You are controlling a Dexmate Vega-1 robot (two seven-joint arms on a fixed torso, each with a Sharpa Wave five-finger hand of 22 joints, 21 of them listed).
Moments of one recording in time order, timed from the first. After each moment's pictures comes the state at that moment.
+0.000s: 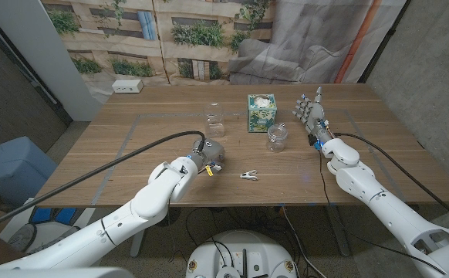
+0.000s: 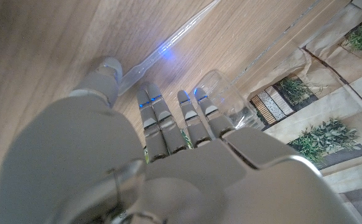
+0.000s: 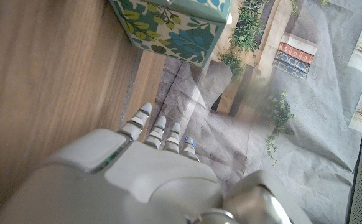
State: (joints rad) left arm 1.01 0.77 0.70 -2.12 1.31 0.38 -0.43; left_hand 0.94 -0.02 0.51 -0.17 0.19 0.69 -0.06 0.24 0.18 0.76 -0.20 0.21 0.17 0.44 -0.05 0.20 0.17 0.34 0.02 0.21 0.17; right arm -0.84 -0.51 -0.37 -1.30 0.65 0.29 0.03; right_hand -0.02 0.06 -0.30 0.18 0.31 -0.10 -0.11 0.21 0.25 -0.02 -0.05 0.26 0.36 -0.05 -0.03 0.23 0.62 0.08 0.09 0.28 0.21
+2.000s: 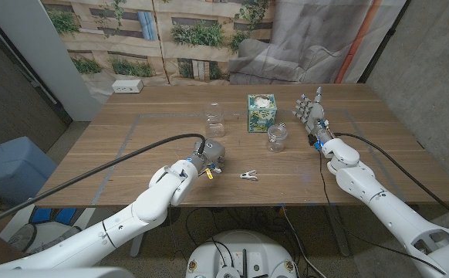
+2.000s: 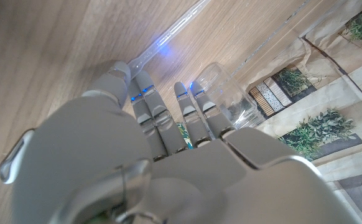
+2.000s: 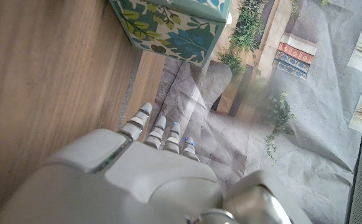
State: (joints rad) left arm 1.01 0.79 0.73 -2.08 1.30 0.39 -0.36; left_hand 0.99 0.05 0.46 -0.18 0.19 0.94 -0.12 0.25 0.18 1.03 -0.23 0.22 0.18 0.58 -0.05 0.20 0.17 0.46 0.00 0.22 0.17; right arm -0.84 -0.51 -0.37 -1.30 0.65 0.29 0.03; right_hand -0.02 0.06 -0.30 0.18 0.31 -0.10 -0.11 0.21 0.25 -0.02 -0.05 0.26 0.36 -0.05 -0.03 0.23 0.62 0.08 0.09 0.28 0.21
